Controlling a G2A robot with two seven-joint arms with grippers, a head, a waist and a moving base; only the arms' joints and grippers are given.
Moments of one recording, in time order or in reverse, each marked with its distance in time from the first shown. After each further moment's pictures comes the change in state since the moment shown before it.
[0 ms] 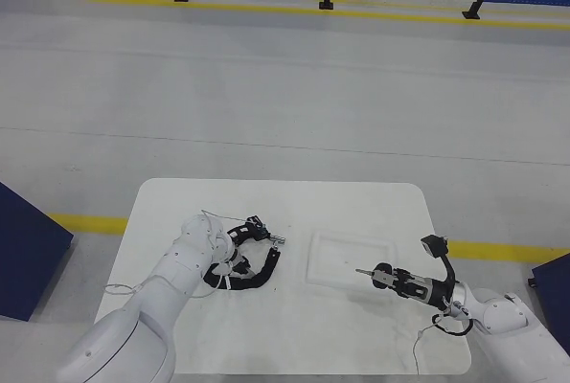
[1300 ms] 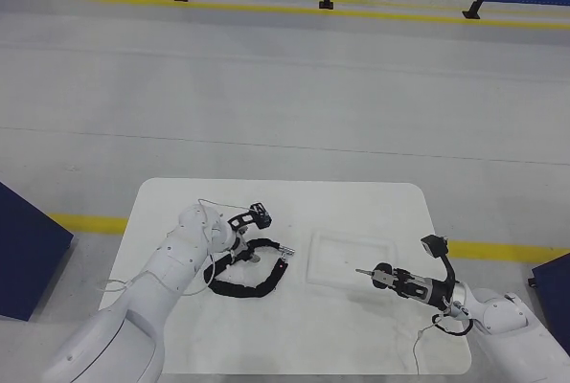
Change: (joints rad) left arm -0.008 0.054 -0.034 -0.122 0.019 -0.029 0.072; right arm 0.000 0.000 0.000 0.000 0.000 0.000 0.000
